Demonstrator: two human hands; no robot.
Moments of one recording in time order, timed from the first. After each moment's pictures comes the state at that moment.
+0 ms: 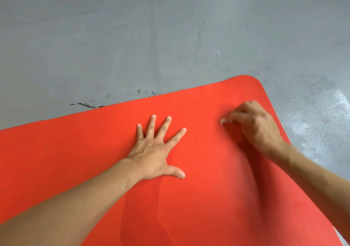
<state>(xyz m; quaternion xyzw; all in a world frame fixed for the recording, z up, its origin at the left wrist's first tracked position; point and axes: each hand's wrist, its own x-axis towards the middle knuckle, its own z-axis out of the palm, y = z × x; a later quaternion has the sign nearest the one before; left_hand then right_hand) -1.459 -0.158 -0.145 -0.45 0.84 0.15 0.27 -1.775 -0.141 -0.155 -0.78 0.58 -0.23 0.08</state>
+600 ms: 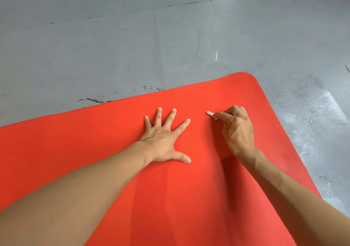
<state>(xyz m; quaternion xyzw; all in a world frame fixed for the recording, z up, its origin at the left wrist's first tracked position) -1.462 -0.161 -0.142 -0.46 0.84 0.16 0.26 -1.704 -0.111 -0.180 -0.62 0.73 -0.29 0.05</state>
